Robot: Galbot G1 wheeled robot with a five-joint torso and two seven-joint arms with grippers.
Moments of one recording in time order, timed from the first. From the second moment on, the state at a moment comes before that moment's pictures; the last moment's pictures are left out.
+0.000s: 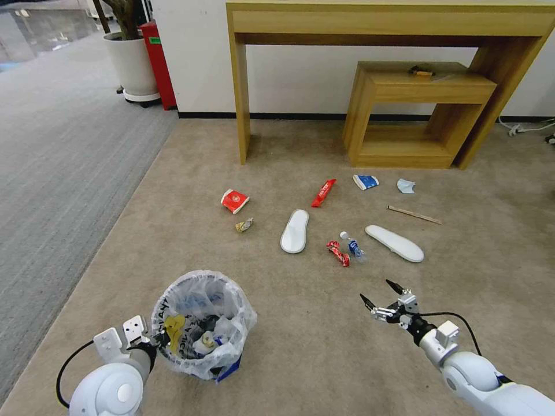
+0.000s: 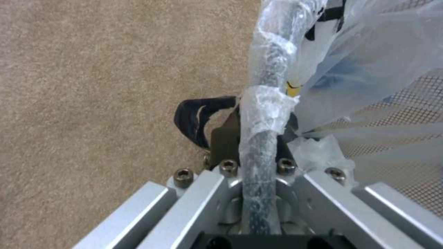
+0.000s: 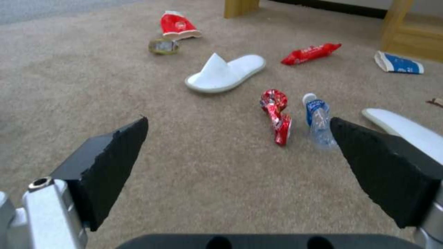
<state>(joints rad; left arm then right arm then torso) 1.57 -1.38 -0.70 -2.14 -0.87 0.74 -0.56 -1.19 0.71 0.01 1.37 0.68 0.47 -0.18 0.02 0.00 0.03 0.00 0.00</state>
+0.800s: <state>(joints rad) 1.51 -1.35 -0.71 -2.09 -0.89 0.74 -0.53 -1.11 0.77 0.00 1.33 0.69 0.48 -0.11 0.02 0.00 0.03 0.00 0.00</state>
